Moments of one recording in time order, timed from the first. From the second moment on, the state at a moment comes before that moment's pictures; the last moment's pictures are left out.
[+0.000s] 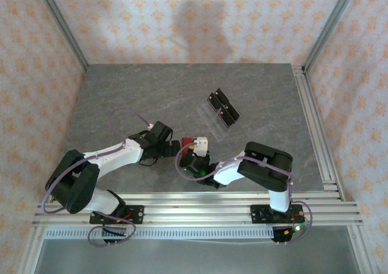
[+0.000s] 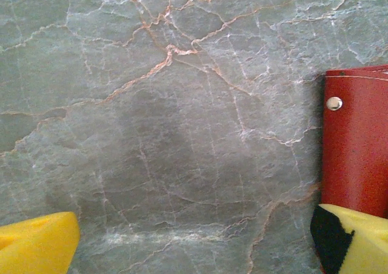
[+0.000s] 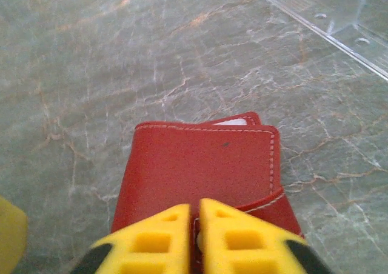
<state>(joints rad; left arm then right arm) -0.55 1.42 0.71 -0.43 -0.10 -0.70 1.16 1.91 0.73 0.42 0.73 0.82</state>
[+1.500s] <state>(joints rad) -0.22 1.15 0.52 0.04 -0.67 -0.16 0.17 1.17 0.97 -0.46 0.45 0.45</state>
